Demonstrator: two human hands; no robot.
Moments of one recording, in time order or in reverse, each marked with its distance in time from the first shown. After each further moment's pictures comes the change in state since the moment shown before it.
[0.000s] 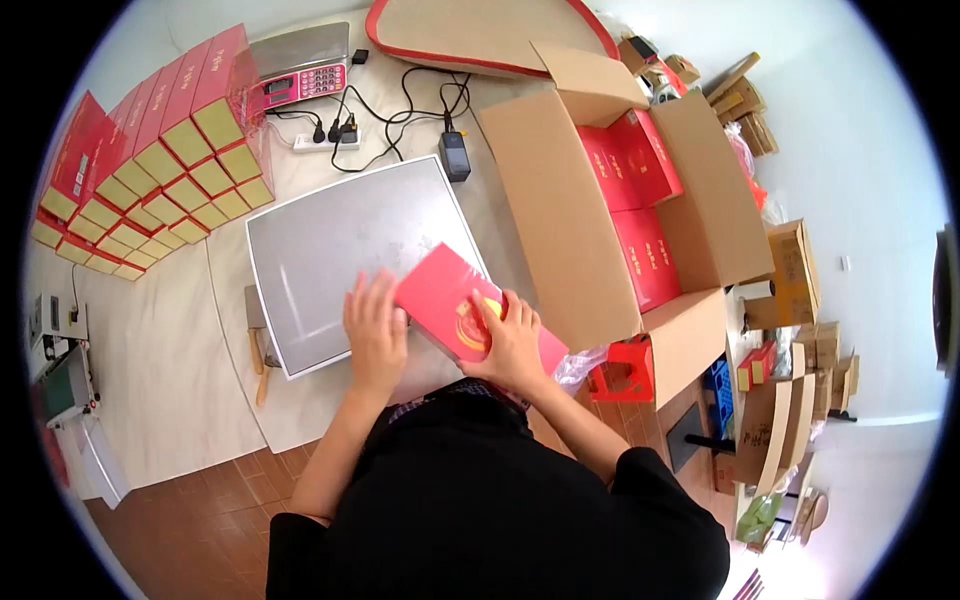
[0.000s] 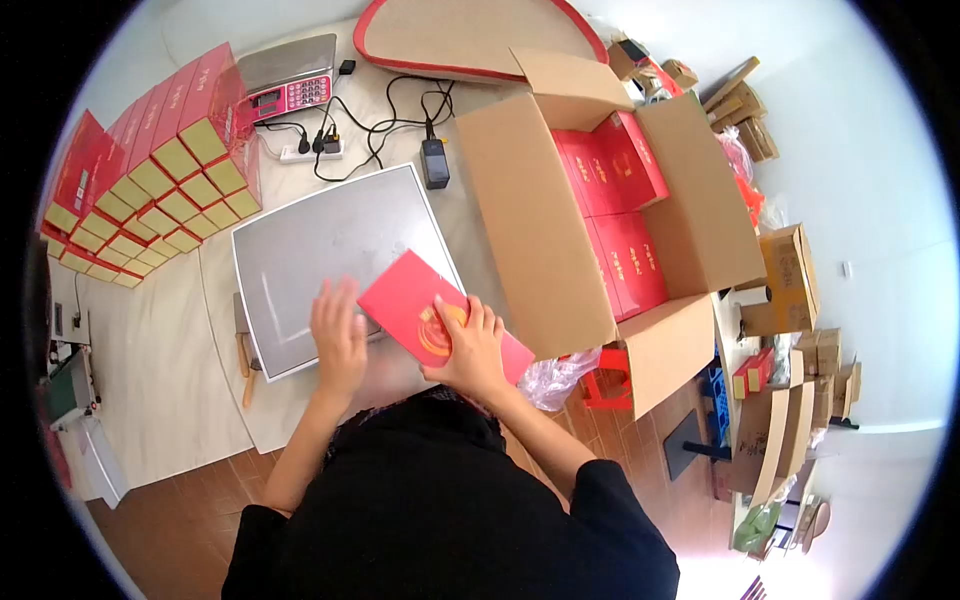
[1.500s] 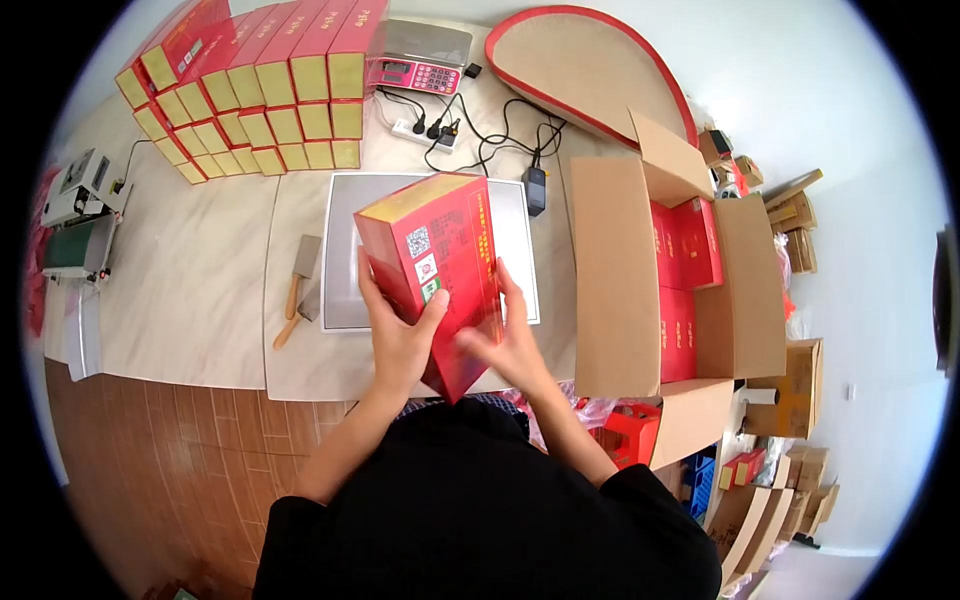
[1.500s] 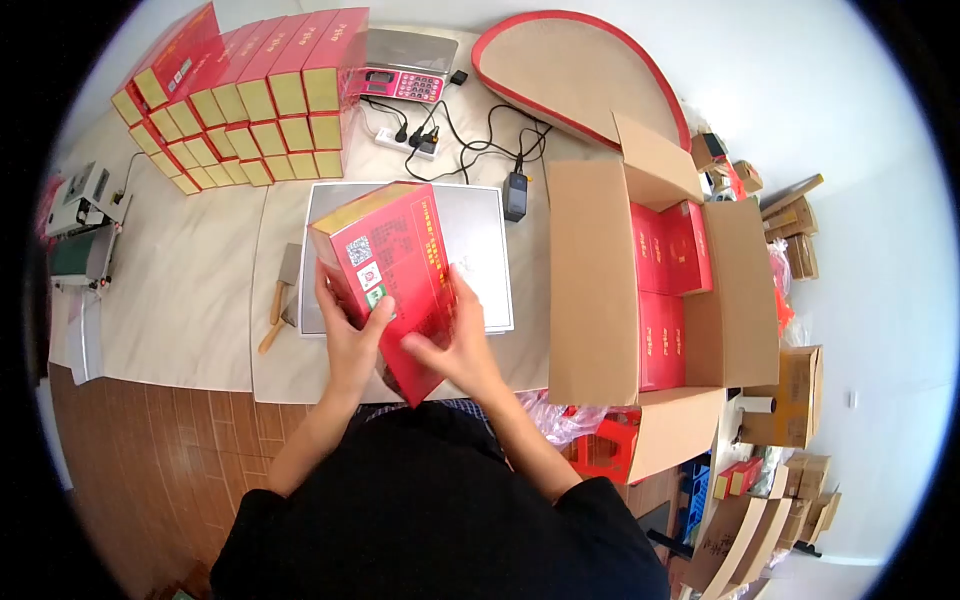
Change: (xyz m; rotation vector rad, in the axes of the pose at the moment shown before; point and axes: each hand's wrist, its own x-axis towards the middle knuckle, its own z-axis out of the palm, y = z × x) left_hand -0.002 0.038 -0.069 -1.005 0.527 -0.453; right_hand 0.048 -0.069 -0.005 0.991 -0.171 -0.073
